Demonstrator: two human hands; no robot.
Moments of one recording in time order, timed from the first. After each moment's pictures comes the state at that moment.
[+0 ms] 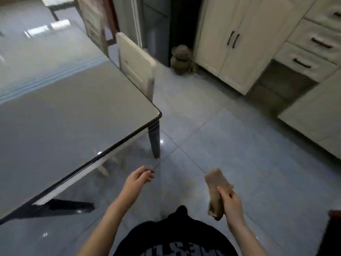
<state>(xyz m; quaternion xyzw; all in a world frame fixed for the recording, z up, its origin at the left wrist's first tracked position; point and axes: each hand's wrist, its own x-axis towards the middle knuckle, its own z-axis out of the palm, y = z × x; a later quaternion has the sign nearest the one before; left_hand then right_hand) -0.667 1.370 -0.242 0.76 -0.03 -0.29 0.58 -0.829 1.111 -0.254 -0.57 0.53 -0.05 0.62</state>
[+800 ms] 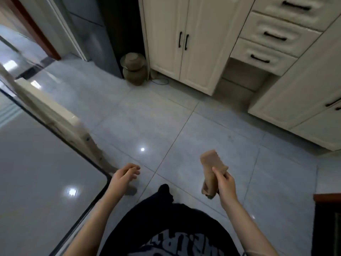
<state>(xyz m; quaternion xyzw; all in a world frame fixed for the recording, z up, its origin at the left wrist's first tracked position) -0.398 1.119 -0.271 0.77 -0.07 -0.35 0.52 -0.608 0.868 -0.268 -0.48 0.58 -0.14 0.64</state>
